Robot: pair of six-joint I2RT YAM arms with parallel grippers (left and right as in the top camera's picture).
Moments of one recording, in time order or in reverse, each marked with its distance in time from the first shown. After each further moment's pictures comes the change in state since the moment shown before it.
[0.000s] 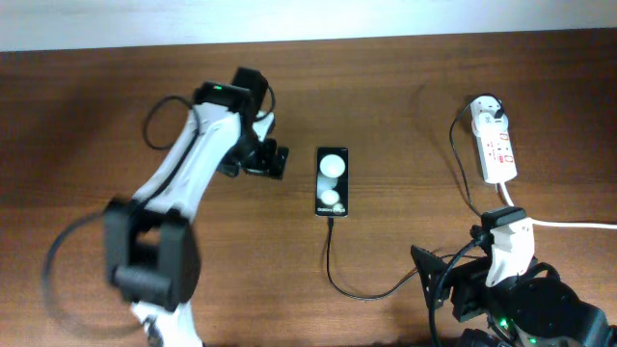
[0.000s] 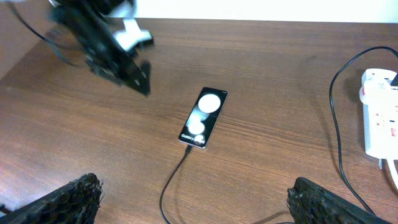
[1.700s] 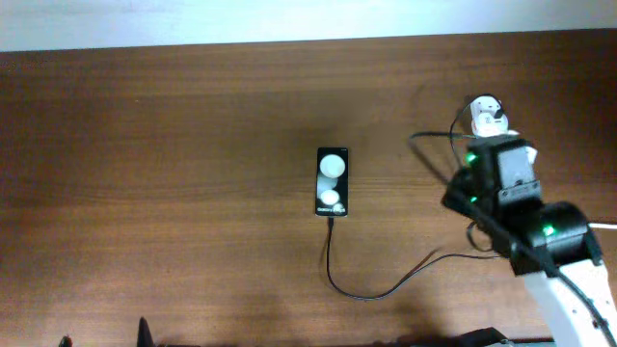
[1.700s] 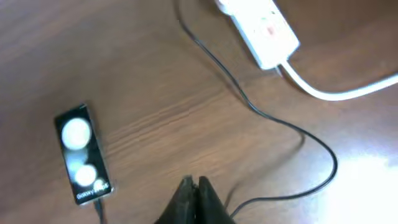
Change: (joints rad) left arm 0.207 -1.958 -0.645 -0.084 -0.366 -0.002; right arm -0.750 0.490 -0.002 0.075 -0.172 0.146
